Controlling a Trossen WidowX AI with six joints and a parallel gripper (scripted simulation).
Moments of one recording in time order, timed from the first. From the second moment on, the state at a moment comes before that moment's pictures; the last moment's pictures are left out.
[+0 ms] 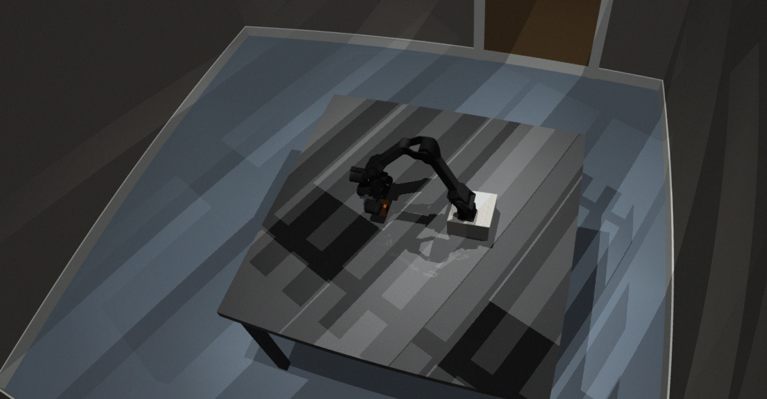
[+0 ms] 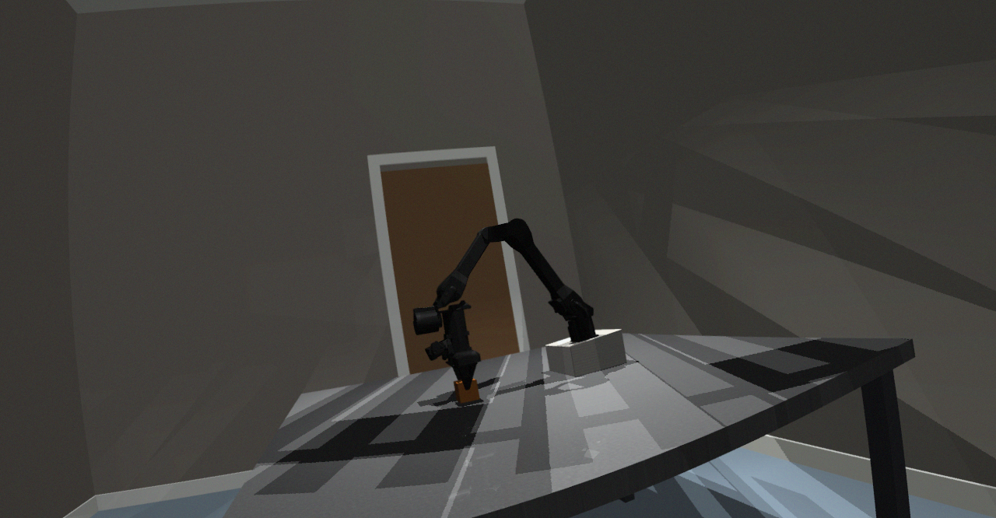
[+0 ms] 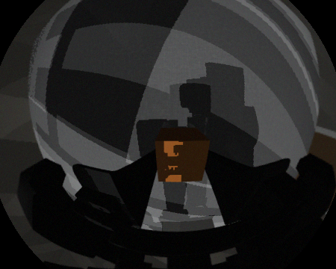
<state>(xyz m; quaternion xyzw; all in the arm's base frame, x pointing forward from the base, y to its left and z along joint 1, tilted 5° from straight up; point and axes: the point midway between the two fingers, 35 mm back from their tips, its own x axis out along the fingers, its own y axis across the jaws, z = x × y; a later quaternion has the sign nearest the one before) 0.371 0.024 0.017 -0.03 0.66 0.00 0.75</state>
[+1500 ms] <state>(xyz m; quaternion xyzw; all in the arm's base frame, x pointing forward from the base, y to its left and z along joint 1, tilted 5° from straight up) 0.370 0.026 0.034 -0.02 0.55 0.01 0.83</state>
